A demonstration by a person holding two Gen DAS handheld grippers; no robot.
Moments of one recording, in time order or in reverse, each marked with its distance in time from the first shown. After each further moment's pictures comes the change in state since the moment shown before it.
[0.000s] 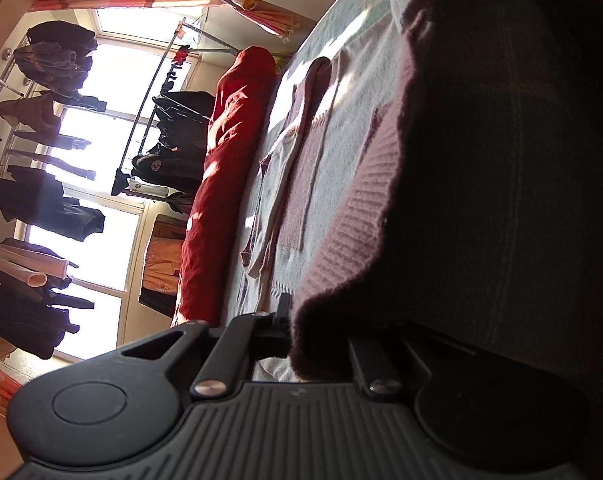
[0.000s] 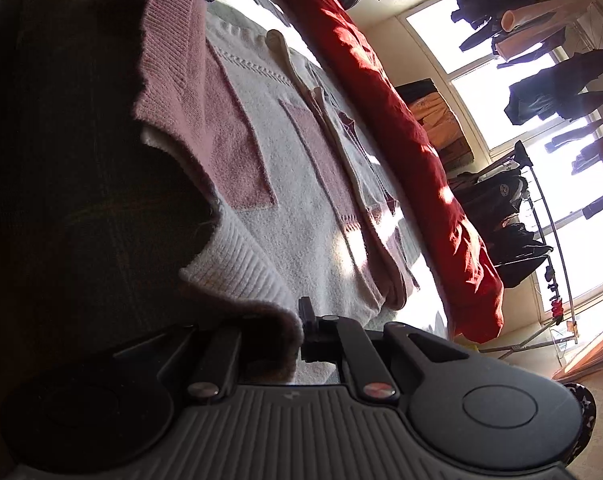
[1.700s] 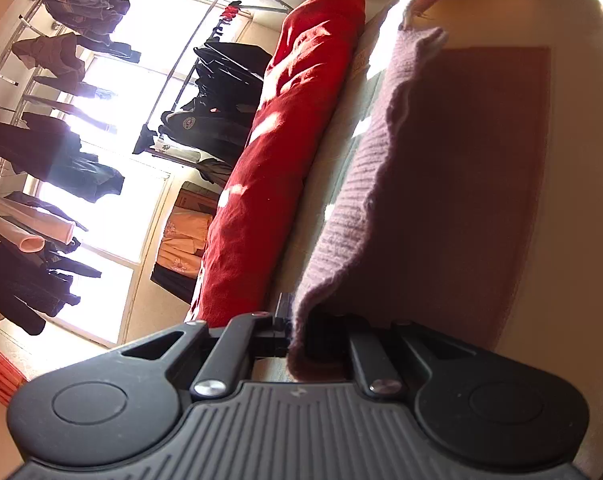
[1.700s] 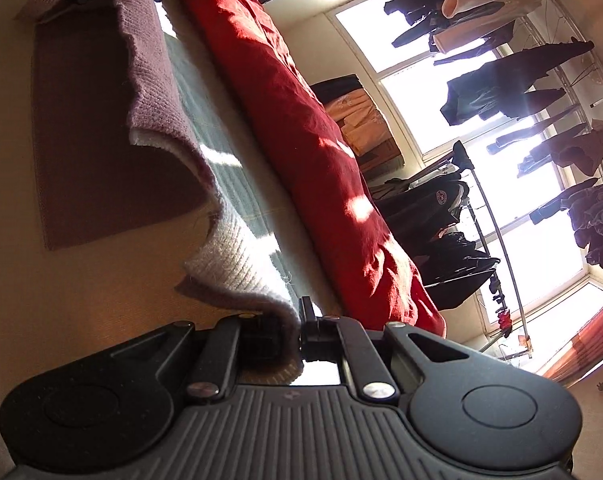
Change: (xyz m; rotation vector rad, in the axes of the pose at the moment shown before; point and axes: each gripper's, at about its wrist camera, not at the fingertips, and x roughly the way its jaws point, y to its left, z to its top) left arm 0.271 0.103 0.014 -0.132 0.067 0.086; right arm 0.253 -0.179 0.039 0.038 -0.031 -0.209
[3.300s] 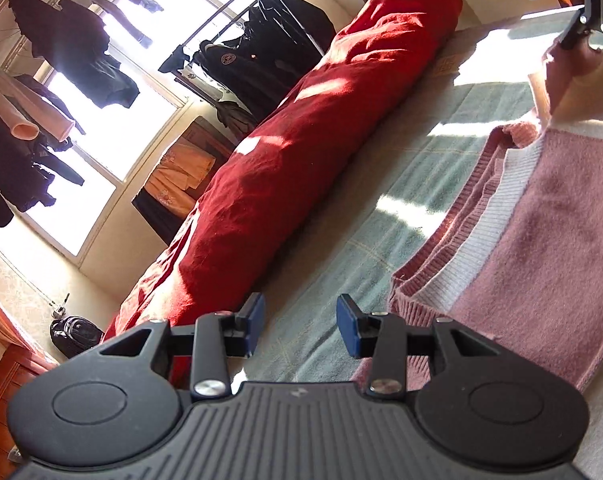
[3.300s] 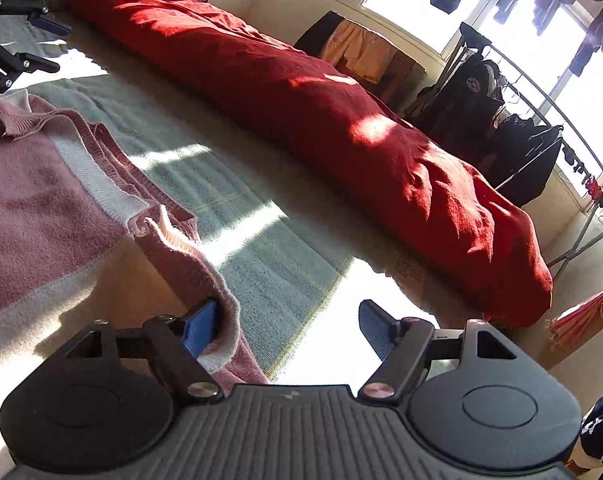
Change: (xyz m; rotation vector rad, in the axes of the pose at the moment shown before) left arm 0.041 0.103 -0.027 -0.353 0.096 -0.102; right arm 0.067 -0.092 -0.036 0.422 0.101 0.288
